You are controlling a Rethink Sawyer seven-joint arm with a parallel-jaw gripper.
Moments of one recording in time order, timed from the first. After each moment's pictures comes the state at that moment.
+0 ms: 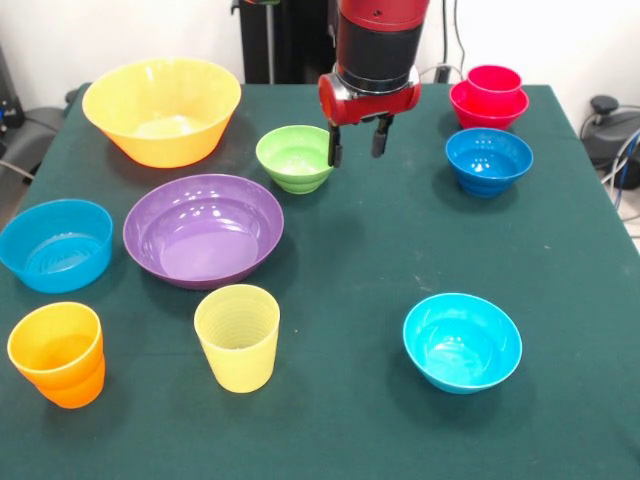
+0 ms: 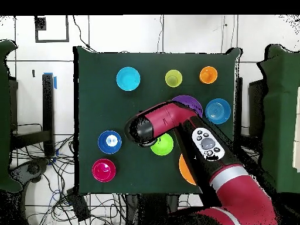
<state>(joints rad) -0.55 -0.59 0.58 1.73 -0.78 0.81 1.83</state>
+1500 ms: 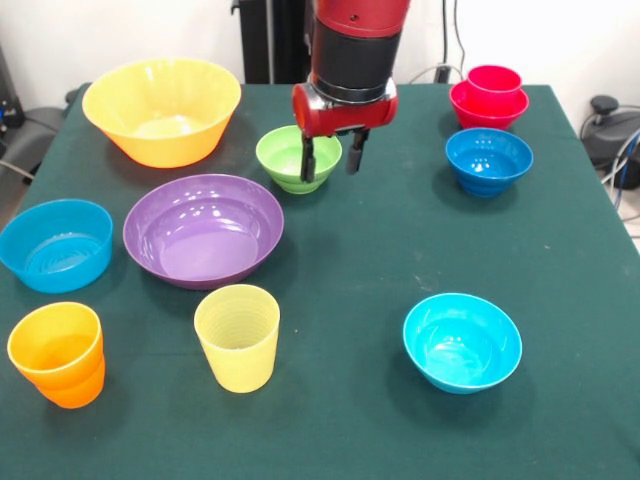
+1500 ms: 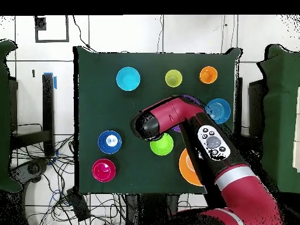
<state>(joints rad) -0.57 -0.60 0.58 1.67 -0.84 0.81 1.83</state>
